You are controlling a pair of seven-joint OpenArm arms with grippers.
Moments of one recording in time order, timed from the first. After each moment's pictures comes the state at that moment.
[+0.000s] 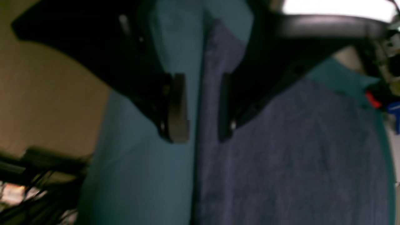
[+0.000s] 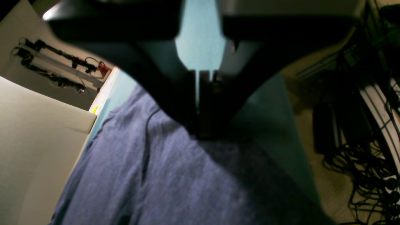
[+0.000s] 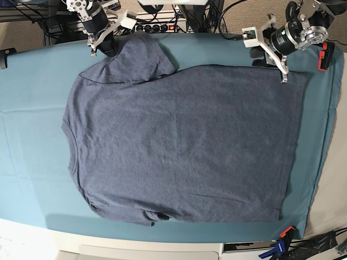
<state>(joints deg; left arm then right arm) 35.5 -44.1 10.4 121.7 23.5 -32.7 15.5 -43.2 37.9 -19.3 109.4 -60.3 8.9 -18.4</state>
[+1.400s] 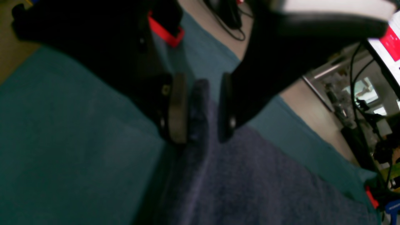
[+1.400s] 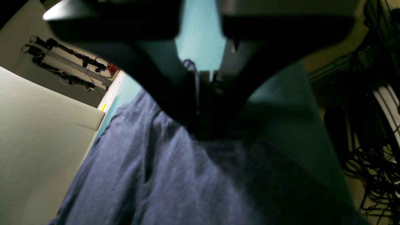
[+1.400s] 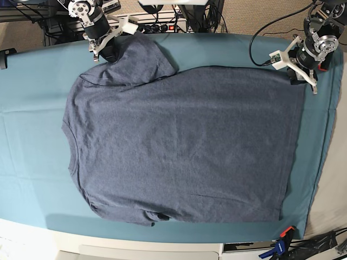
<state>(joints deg) 31.5 -47.0 10.3 103.0 30.6 -18.3 18.4 -39.7 37.8 -19.8 109.1 -62.1 10.1 -18.9</state>
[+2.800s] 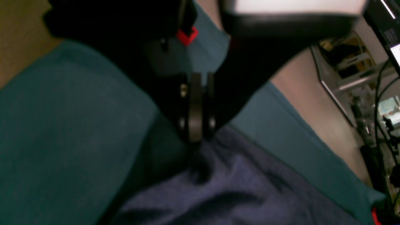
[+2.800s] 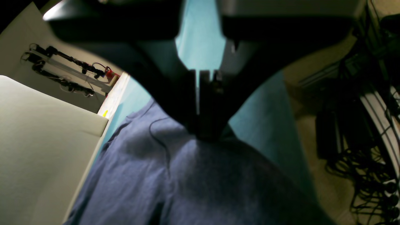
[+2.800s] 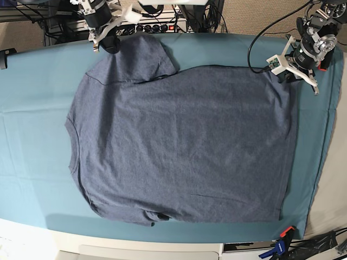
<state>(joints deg) 31.8 -46.9 10.4 108.5 21.1 -14.7 25.8 -48.2 37.8 -19.8 120.8 -63.8 11.5 -26.7</state>
